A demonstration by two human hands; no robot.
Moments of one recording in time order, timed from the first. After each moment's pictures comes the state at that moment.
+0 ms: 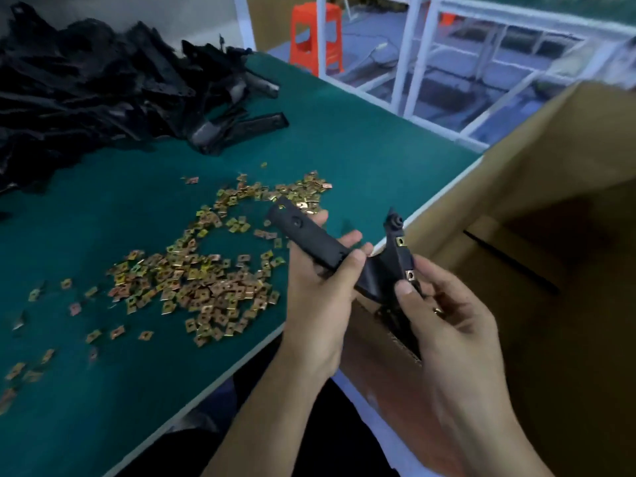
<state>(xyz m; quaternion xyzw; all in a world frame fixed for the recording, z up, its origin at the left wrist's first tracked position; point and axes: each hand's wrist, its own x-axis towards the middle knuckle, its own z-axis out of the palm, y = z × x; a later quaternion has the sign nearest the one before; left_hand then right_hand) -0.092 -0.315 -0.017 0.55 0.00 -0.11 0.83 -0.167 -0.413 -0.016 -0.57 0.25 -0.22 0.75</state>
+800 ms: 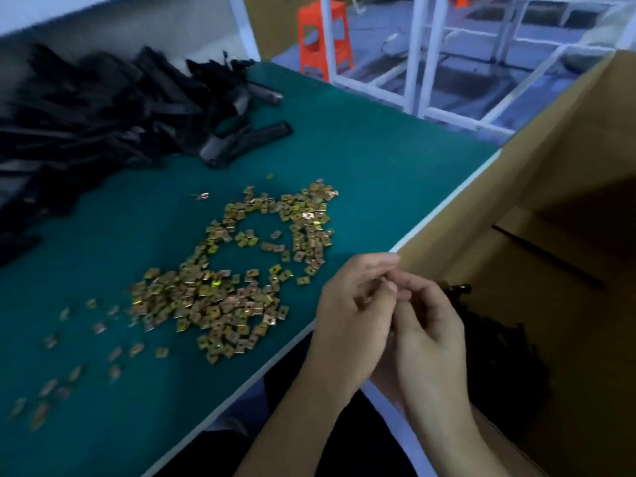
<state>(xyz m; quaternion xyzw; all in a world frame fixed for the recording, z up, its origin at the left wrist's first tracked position) -0.102 -0.326 -0.005 0.73 -0.12 -0.14 0.66 -0.149 -0.400 -0.027 -0.62 0.28 -0.19 0.71</state>
